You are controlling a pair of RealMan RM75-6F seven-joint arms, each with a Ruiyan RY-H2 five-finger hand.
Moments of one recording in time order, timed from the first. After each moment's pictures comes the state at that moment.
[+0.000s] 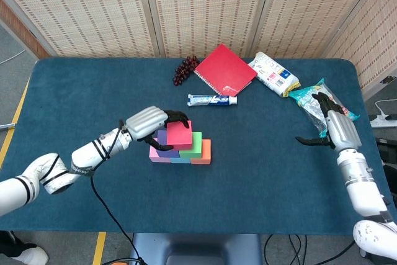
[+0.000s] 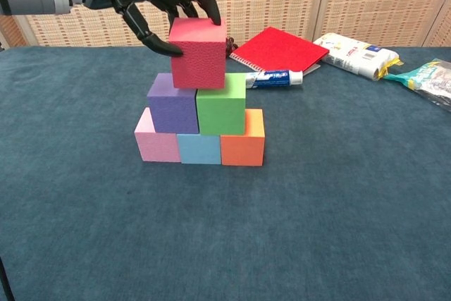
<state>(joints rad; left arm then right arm) -1.08 -1.25 -0.10 -1.30 1.75 0.86 -0.84 0.51 -0.95 0.27 -1.86 -0.83 1.02 0.02</state>
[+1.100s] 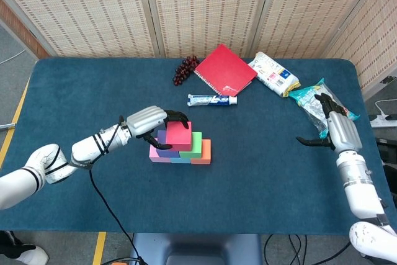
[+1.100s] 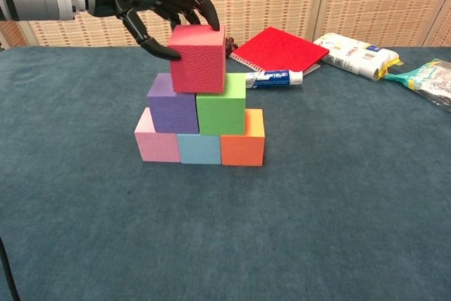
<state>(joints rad) -1.15 -1.33 0.05 -1.08 1.80 1.00 -1.10 0.51 -0.95 0.28 -1.92 -0.76 1.07 -0.06</state>
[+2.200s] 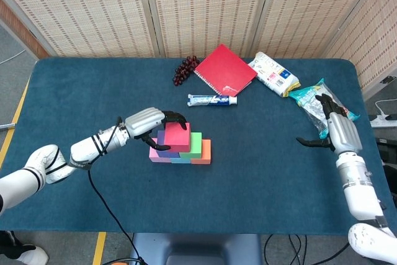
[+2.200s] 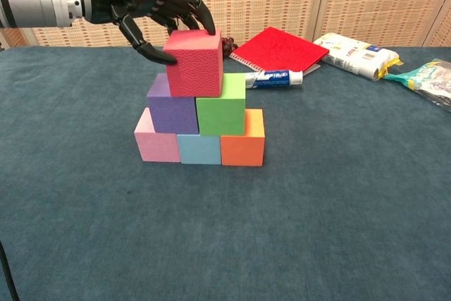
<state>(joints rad) -1.15 -1.35 0.10 -1.04 1.79 1.05 -1.16 0.50 -0.96 0.29 -1.94 -0.75 1.10 -0.08</state>
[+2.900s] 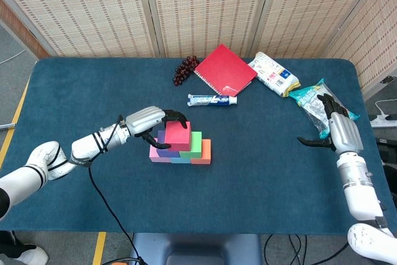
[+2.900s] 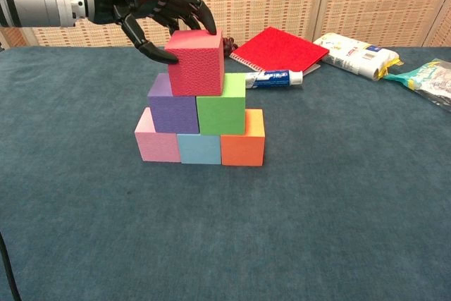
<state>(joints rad) -1.17 -1.38 0.13 -0.96 1.80 1.06 -1.23 0.50 -0.96 0.29 -1.94 -0.73 1.11 -0.09</state>
